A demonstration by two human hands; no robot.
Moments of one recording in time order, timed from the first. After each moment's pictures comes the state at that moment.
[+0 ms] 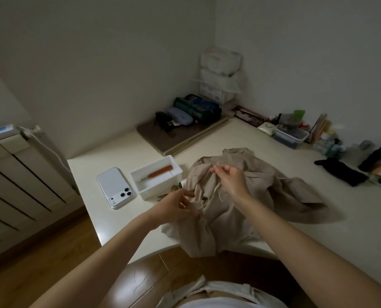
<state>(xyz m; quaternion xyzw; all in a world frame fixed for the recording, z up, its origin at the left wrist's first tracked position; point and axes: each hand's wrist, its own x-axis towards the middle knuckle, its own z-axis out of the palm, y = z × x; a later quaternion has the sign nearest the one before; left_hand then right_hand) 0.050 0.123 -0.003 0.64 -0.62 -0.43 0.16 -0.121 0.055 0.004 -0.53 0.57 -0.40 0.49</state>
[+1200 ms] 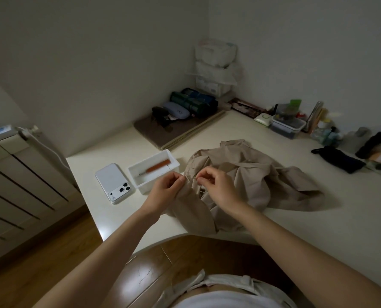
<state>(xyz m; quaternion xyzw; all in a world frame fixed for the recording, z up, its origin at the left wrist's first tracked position) 0.038 0.135 0.009 0.62 -0.50 -0.43 0.43 -0.117 0.095 0.001 -0.69 0.47 -0.35 0.43</state>
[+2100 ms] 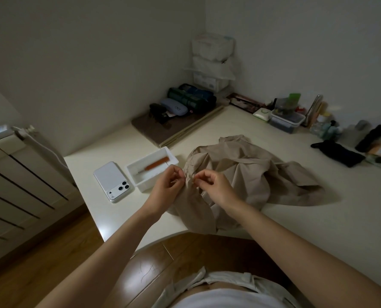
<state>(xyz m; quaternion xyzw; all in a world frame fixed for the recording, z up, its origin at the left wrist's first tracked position) 0.035 0.138 0.014 0.59 -0.52 -0.45 0.43 -0.115 0.097 -0.007 -0.62 0.47 -0.33 0.53</state>
